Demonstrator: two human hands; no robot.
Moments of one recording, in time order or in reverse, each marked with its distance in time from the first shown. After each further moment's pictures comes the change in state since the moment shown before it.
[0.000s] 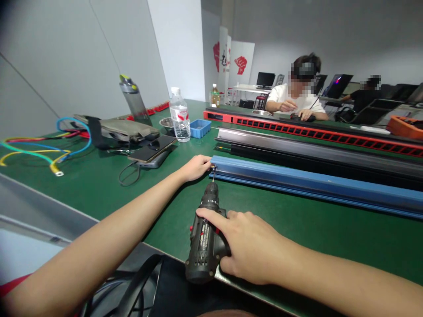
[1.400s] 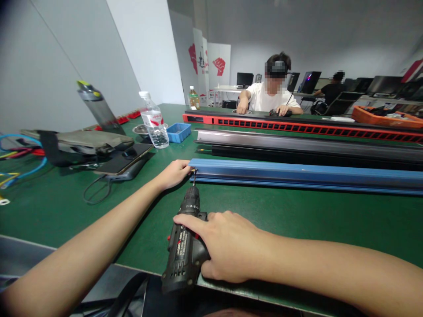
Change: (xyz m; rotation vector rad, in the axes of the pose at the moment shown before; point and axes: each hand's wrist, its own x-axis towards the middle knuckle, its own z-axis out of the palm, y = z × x) left_hand 0.001 0.006 -0.004 0.005 -0.009 -0.031; right_hand 0.001 0.004 0.000 -0.074 0.043 -0.048
